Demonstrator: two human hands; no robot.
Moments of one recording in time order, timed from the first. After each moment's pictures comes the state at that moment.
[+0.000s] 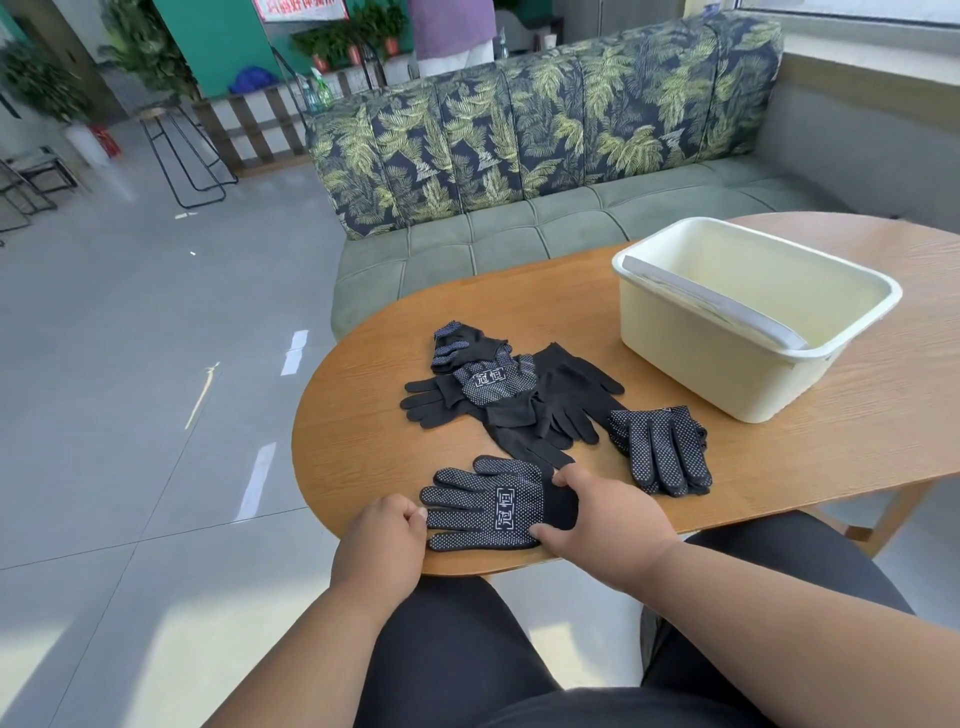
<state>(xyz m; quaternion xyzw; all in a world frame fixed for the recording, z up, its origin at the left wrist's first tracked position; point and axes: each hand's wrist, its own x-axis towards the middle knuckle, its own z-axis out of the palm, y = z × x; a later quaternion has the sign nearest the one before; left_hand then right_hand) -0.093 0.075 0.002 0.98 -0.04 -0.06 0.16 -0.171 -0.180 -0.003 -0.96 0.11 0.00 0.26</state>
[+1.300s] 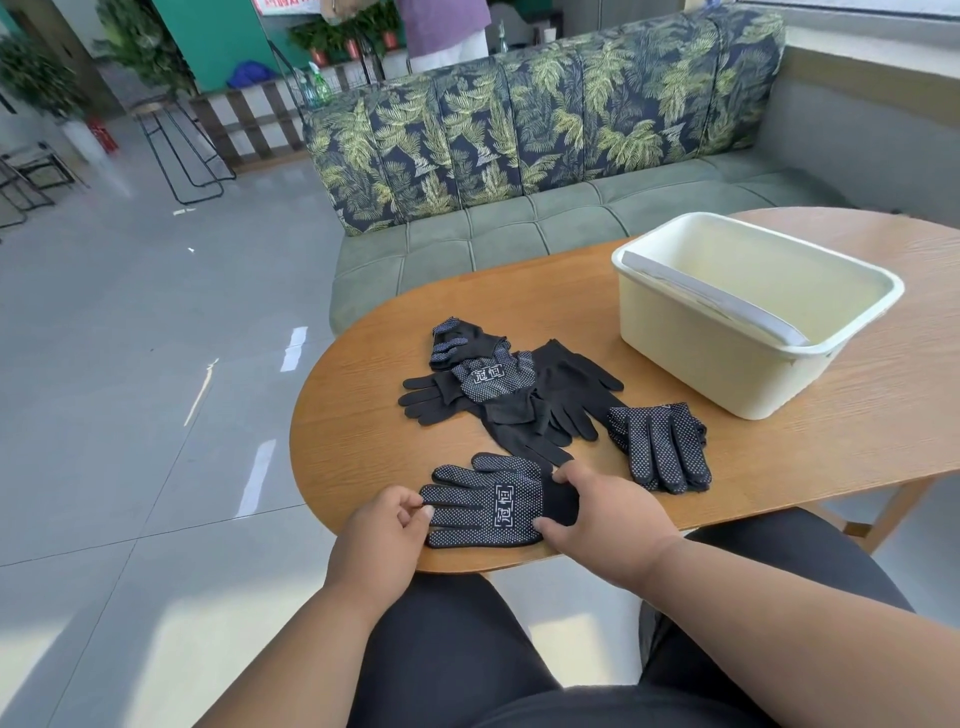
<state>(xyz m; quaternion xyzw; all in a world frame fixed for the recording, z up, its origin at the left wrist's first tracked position) -0.096 0.080 0.005 0.96 -0.05 -0.07 0.25 -0.170 -0.182 -0.002 -0.96 0.10 0.00 0.27</state>
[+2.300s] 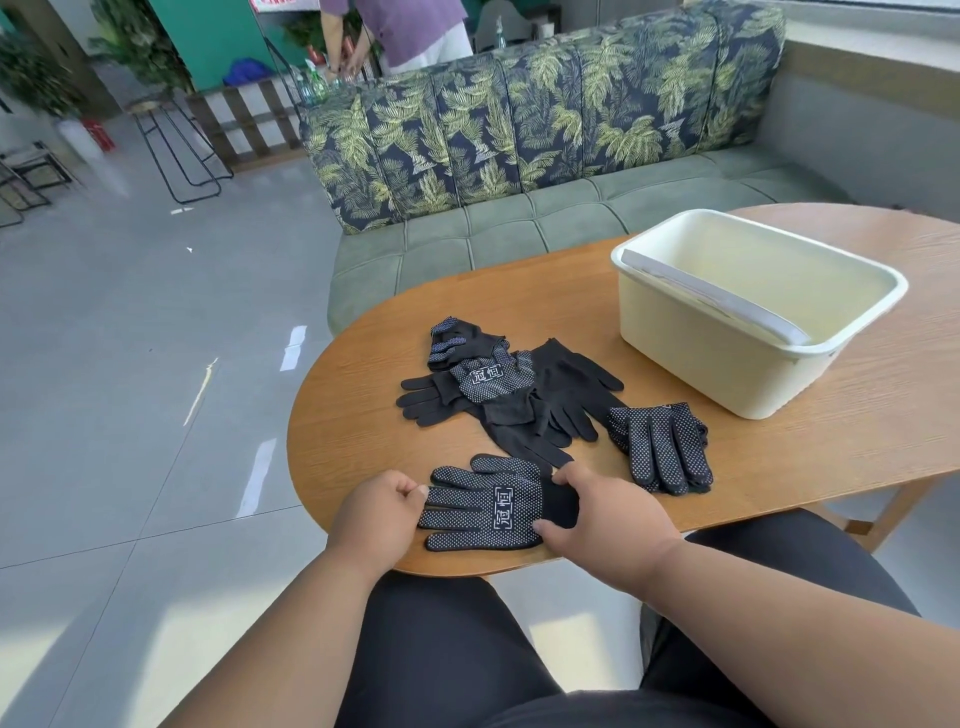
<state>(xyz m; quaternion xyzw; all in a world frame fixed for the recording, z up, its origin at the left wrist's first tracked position) -0.063 0.071 0.009 0.96 -0.02 -0.11 0.24 -0.170 -0.182 0.000 -0.96 0.10 0.00 0.27</state>
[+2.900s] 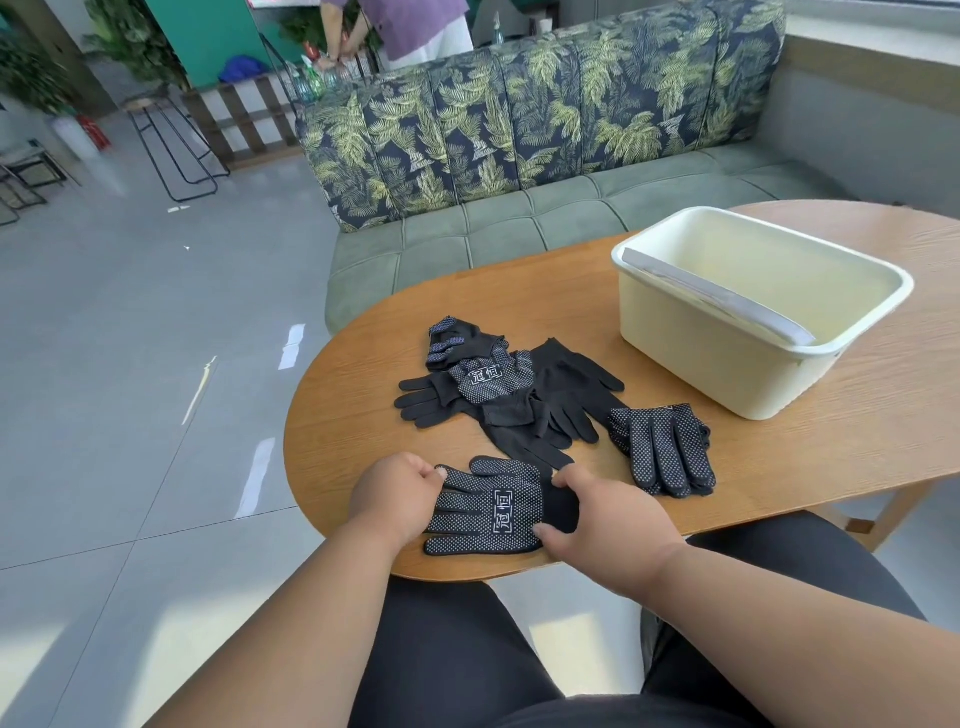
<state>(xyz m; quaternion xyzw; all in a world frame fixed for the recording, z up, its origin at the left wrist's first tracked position) -0.043 0.042 0.013 0.97 -0.01 -0.11 0.21 -0.169 -0.182 -0.002 -0.96 0.10 0.00 0.27</state>
